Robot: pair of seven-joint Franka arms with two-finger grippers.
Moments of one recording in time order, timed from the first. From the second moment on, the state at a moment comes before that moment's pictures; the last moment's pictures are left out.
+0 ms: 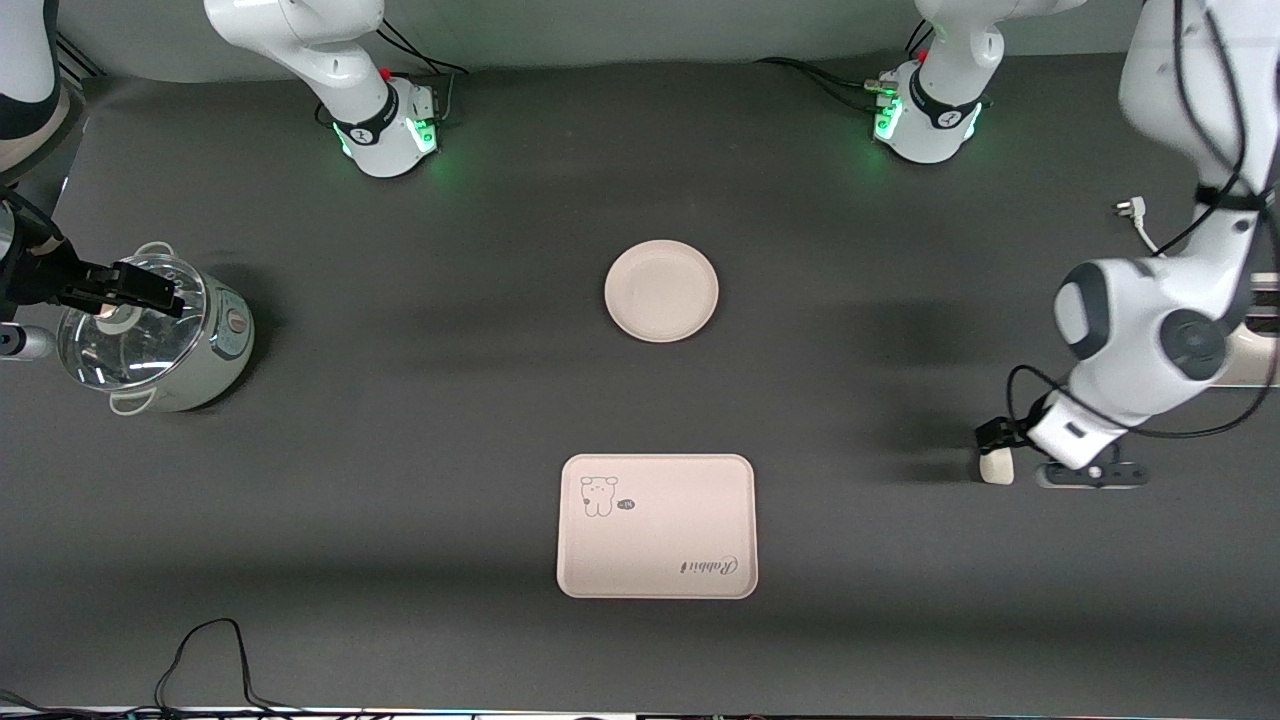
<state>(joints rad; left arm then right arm) 0.07 0.49 -0.06 -1.97 0.03 2.55 0.03 0.09 0.06 -0.14 -1.56 -0.01 1.51 0.03</state>
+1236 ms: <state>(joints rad) 0.07 0.61 -0.06 -1.94 0.08 2.69 0.06 0.09 0.06 -0.14 -1.56 -0.01 1.51 0.00</state>
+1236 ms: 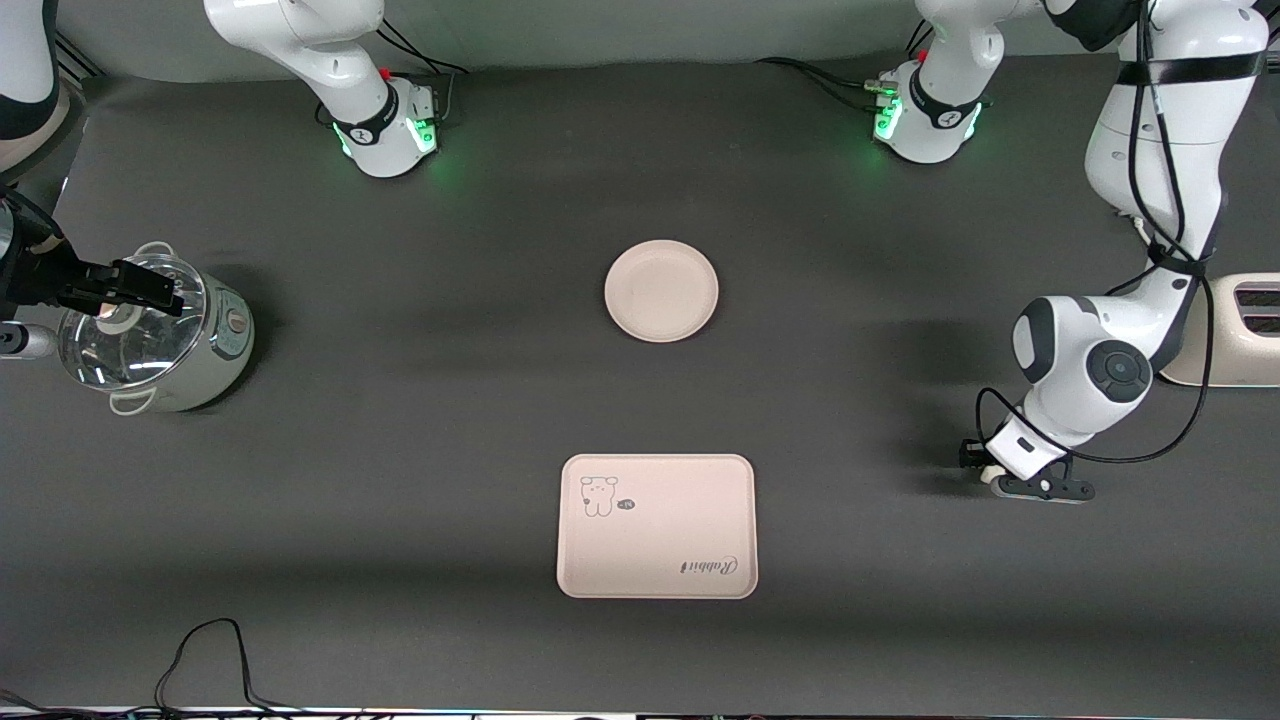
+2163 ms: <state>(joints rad) -0.17 0.17 -0.35 -1.89 0.07 2.06 -0.75 0.09 0.06 -0.14 -1.56 -0.01 1.51 0.00</state>
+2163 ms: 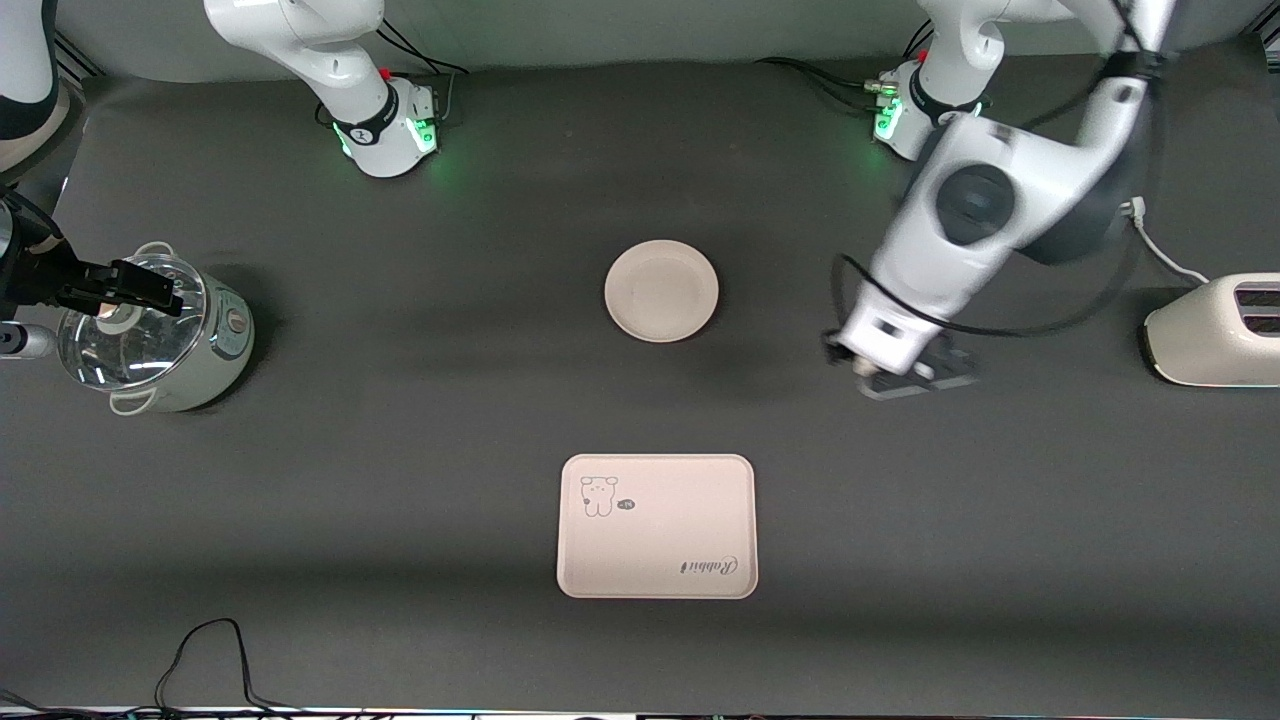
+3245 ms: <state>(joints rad) -0.43 0.61 -0.53 -1.92 0.35 2.37 -1.24 0.09 0.06 -0.14 -1.56 -0.01 1.51 0.00</state>
